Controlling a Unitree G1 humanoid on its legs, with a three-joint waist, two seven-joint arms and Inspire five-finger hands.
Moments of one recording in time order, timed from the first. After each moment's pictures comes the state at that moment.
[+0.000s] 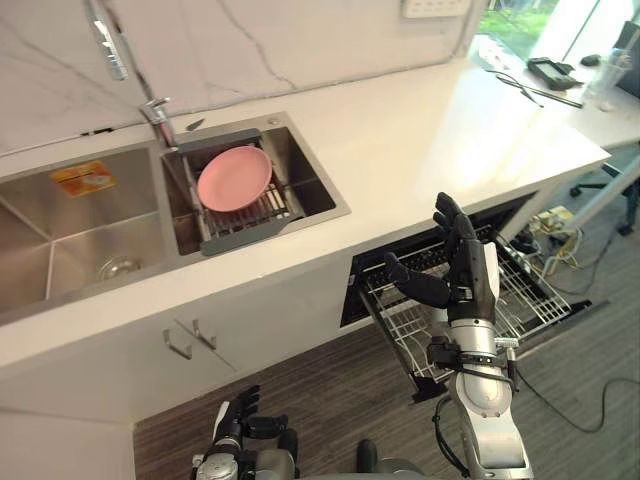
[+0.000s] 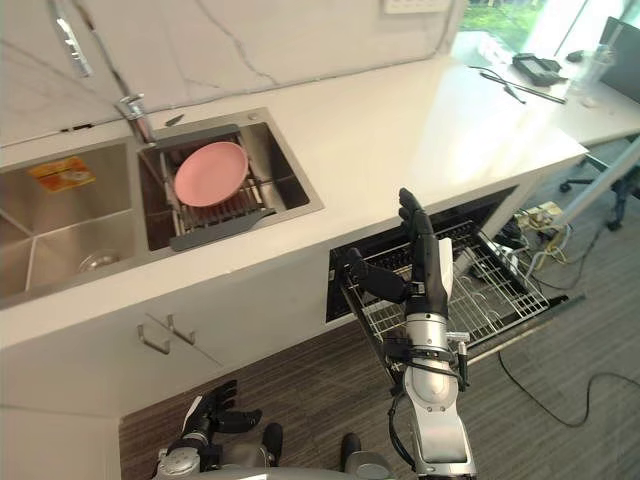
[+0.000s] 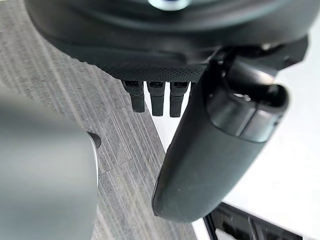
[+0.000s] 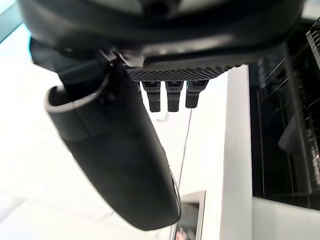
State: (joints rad) left arm 0.09 0.11 -0.05 0.95 -0.06 -0.18 0.09; right arm 0.16 -0.08 0.05 -0.25 -0.16 -0.19 -0.19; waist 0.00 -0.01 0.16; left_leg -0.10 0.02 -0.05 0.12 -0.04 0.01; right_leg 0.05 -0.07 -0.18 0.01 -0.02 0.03
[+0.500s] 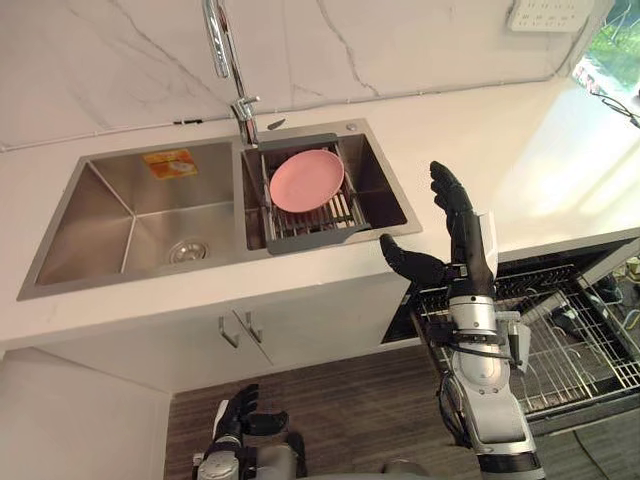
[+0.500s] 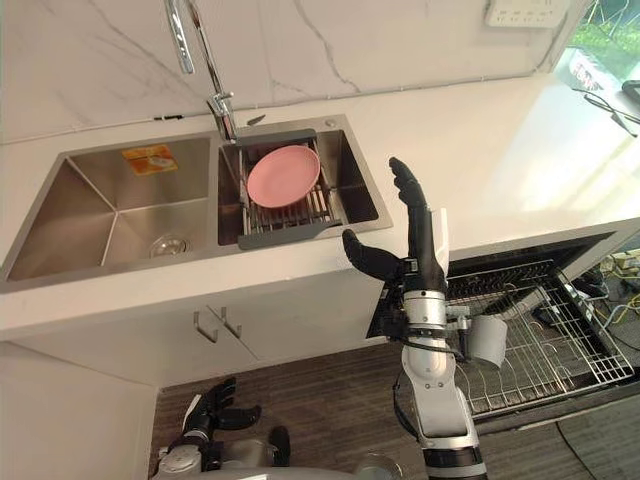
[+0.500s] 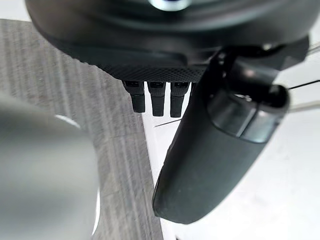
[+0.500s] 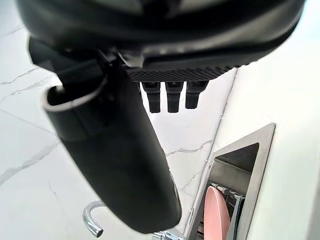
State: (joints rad) left arm 0.09 0.11 -0.05 0.95 -0.08 -0.18 0.11; right arm 0.02 -0.14 0.05 -0.20 -0.28 -0.18 -0.22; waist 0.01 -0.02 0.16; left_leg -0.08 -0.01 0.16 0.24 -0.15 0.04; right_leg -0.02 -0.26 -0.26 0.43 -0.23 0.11
